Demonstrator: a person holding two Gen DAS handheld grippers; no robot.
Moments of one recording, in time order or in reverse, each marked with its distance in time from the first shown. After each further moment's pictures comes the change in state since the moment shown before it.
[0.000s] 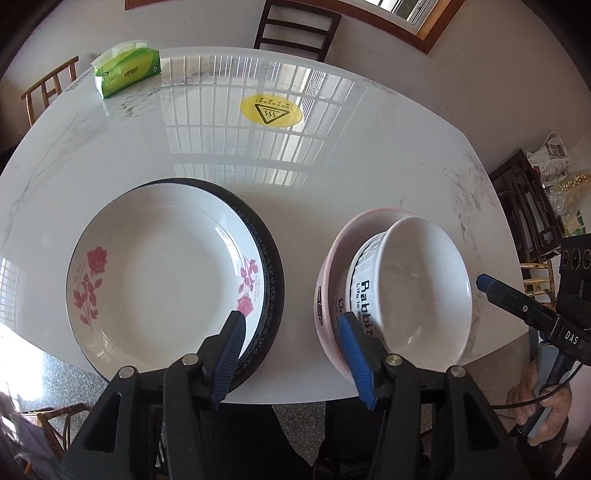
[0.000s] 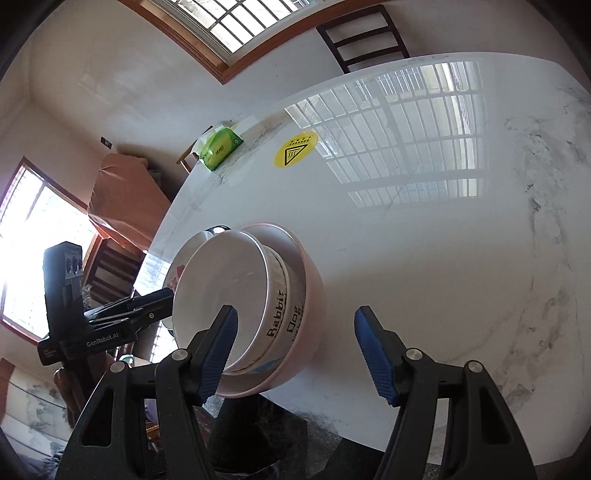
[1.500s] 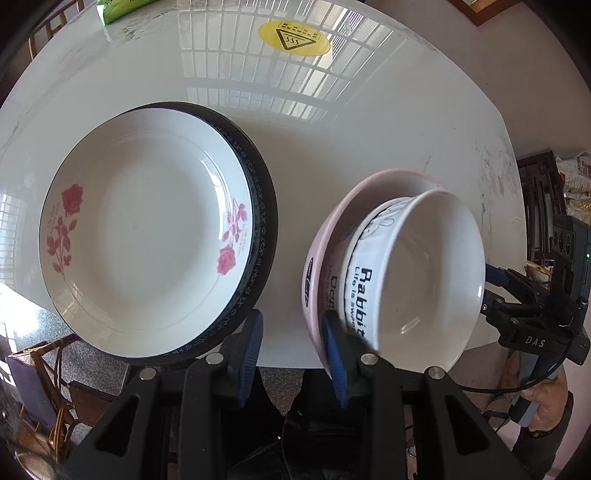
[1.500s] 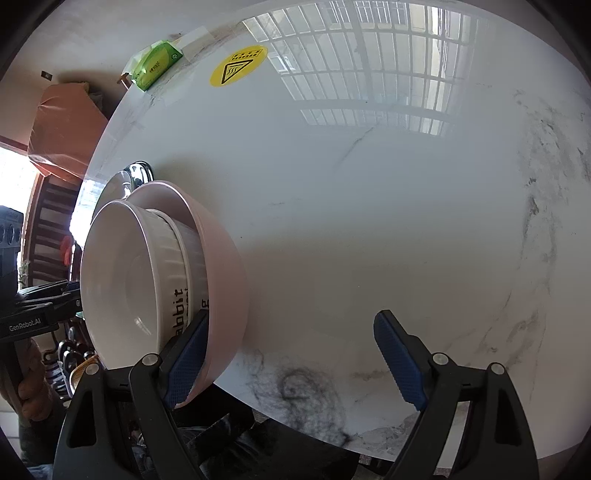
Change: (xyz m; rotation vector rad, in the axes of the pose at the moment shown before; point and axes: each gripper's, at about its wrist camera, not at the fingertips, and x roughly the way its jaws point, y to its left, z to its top) left arm 0.024 0.001 0.013 -0.158 0.281 0.022; right arm 0.052 -0.016 0.028 -0.048 0.394 -0.240
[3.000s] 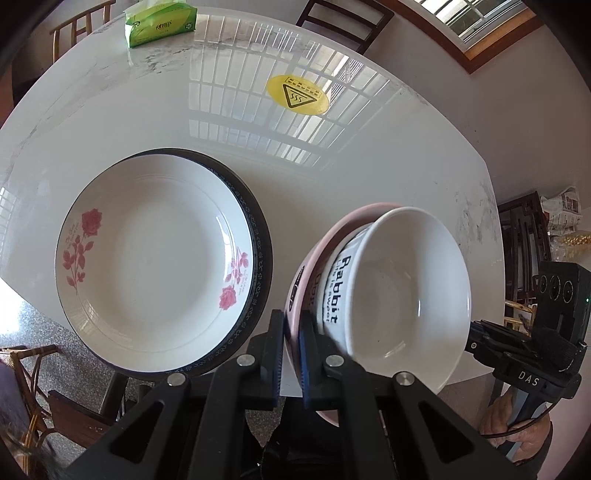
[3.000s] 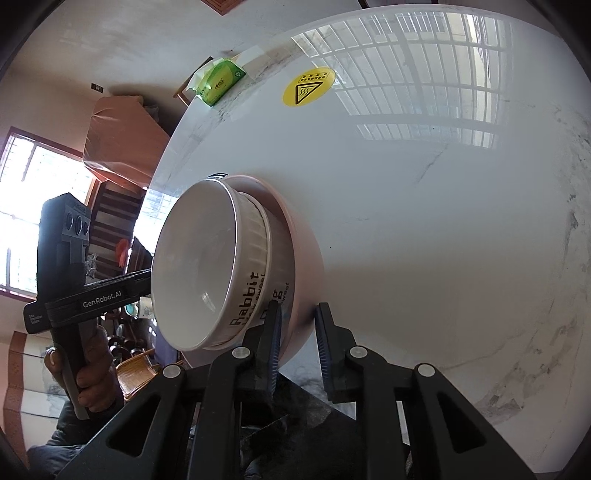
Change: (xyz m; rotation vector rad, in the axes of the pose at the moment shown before) left arm -0.043 0.019 -0.009 -0.053 -0.194 -0.067; right arm -0.025 0.031 -0.007 -0.027 -0.070 0.253
